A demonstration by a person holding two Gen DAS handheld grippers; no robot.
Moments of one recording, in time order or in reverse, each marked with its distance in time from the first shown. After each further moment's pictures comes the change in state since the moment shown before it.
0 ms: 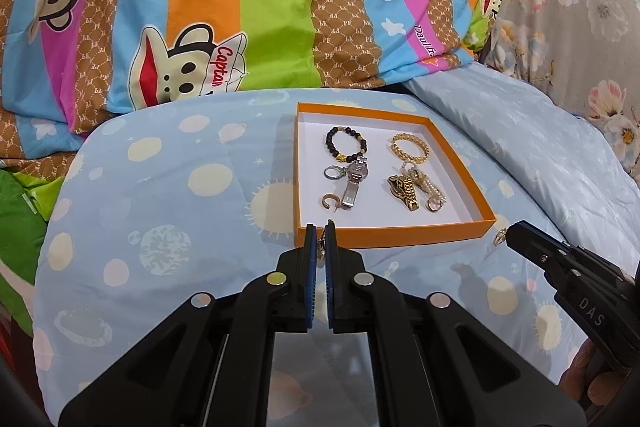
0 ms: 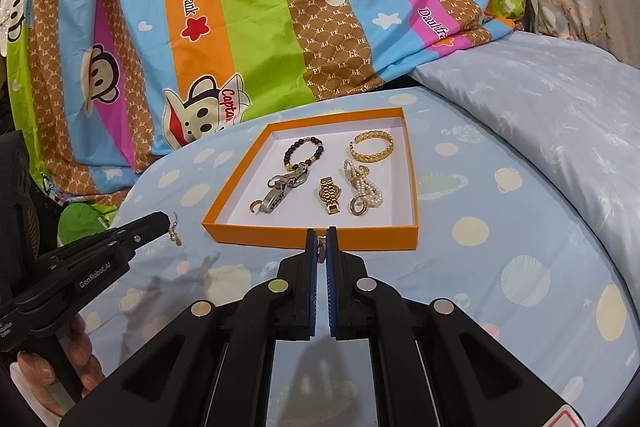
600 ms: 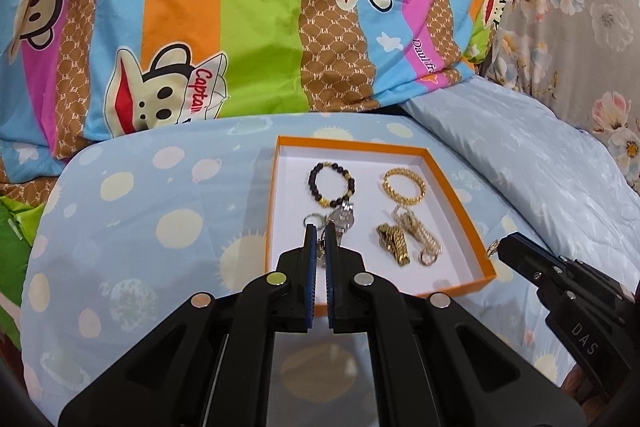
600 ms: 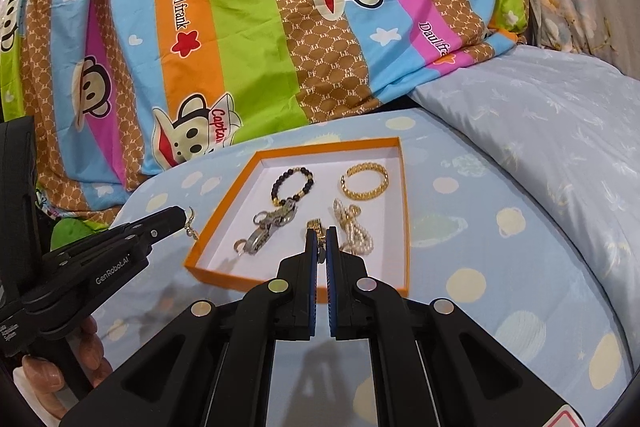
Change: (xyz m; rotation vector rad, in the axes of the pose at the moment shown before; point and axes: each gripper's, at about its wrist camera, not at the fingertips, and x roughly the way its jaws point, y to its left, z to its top) left arm 0.035 -0.019 0.042 -0.008 -0.045 -0.006; right arm 0.027 -0.011 0.038 -0.014 -0.043 -0.002
